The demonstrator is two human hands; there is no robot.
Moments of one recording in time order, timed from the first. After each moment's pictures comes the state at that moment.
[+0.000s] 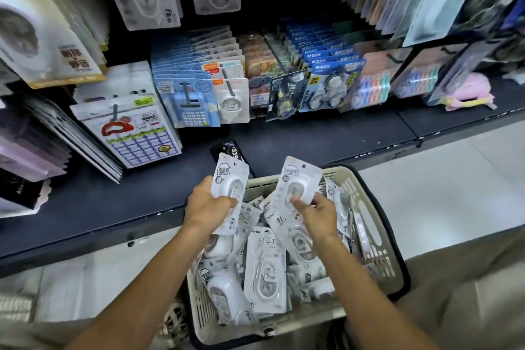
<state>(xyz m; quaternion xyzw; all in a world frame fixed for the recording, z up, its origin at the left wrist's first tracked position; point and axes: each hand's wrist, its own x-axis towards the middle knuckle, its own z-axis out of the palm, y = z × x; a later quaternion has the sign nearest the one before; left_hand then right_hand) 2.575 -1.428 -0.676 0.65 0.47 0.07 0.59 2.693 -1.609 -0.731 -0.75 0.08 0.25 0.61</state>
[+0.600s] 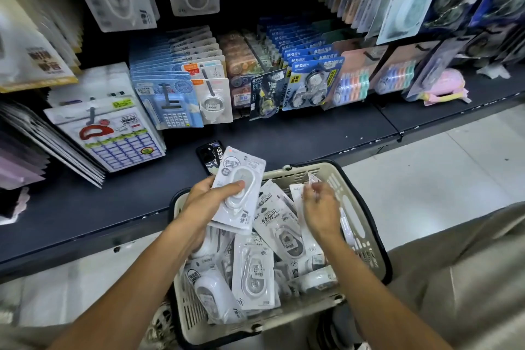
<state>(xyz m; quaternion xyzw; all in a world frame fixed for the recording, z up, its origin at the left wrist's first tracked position) 2.587 -1.445 -0.664 0.53 0.40 0.05 0.75 2.709 -1.638 -0.718 -0.88 -0.03 0.13 0.45</state>
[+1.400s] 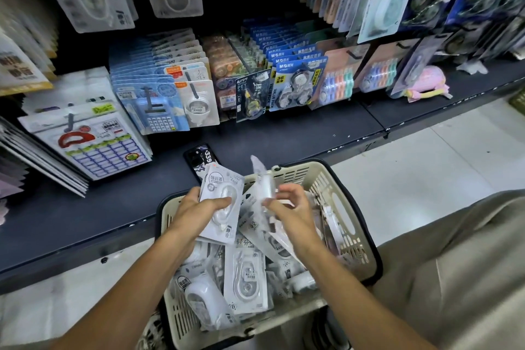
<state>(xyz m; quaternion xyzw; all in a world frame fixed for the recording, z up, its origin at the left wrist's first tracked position) 2.586 -1.445 -0.694 0.57 0.42 0.05 0.70 2.674 -1.627 -0.696 -0.69 0.00 0.28 0.67</state>
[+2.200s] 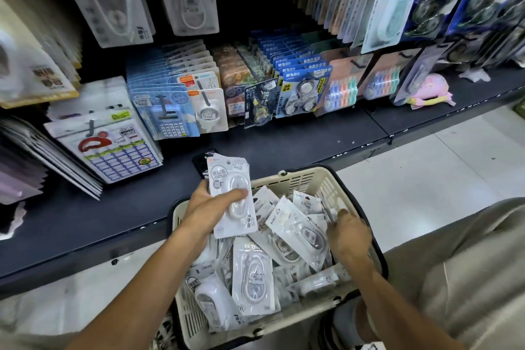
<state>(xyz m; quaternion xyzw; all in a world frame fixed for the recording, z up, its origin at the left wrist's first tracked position) 2.590 -1.448 -0.669 0.58 0.40 0.07 0.71 2.713 -1.701 -0.728 -0.99 -0.07 0.10 0.05</state>
